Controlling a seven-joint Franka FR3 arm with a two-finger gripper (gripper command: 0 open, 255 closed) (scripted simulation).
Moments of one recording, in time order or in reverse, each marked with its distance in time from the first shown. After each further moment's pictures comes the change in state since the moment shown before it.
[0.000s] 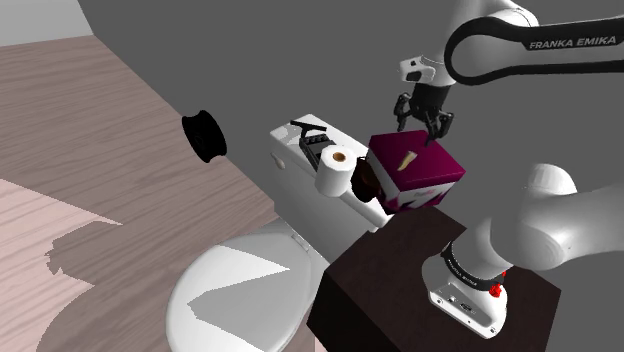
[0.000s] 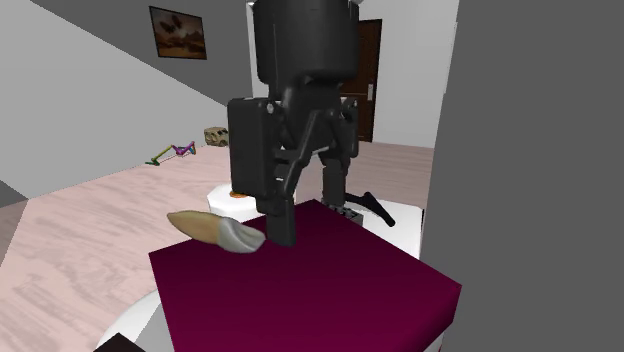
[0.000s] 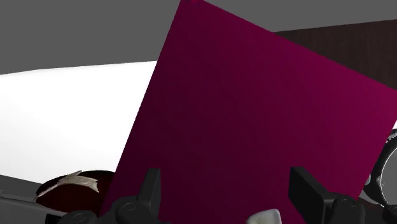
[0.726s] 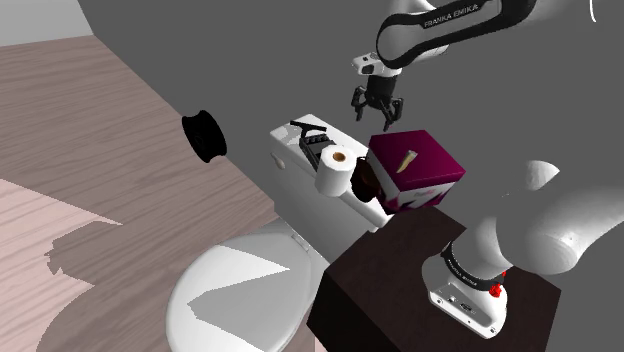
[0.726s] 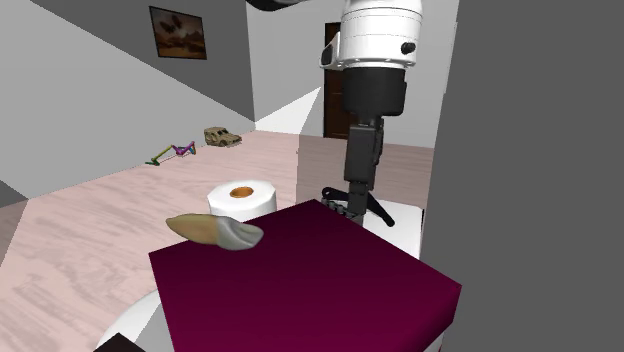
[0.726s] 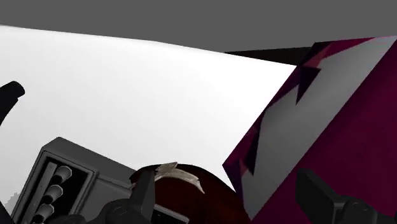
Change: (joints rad) arm 0.167 0.532 -0.162 0.322 0.143 0.187 -0.318
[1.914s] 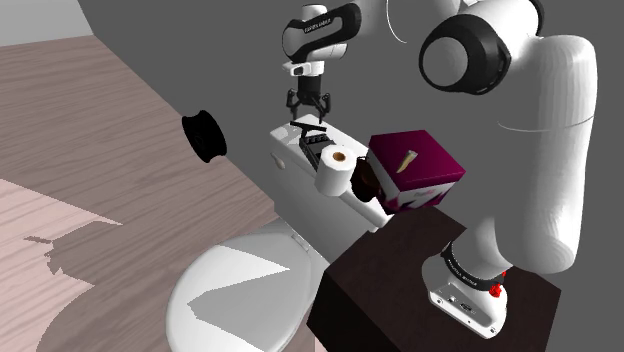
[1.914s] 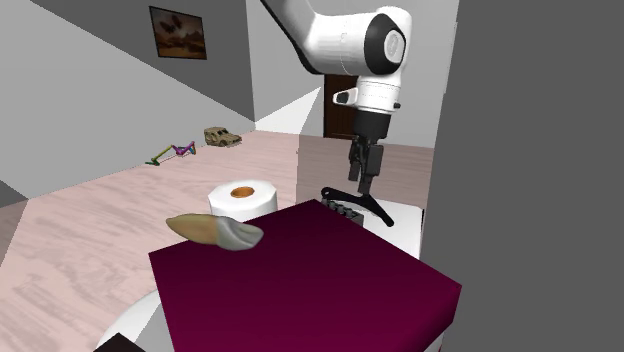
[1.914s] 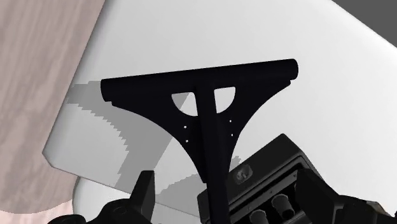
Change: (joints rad) arm -0.028 0.788 0.088 0.795 0.397 -0.152 -0.488
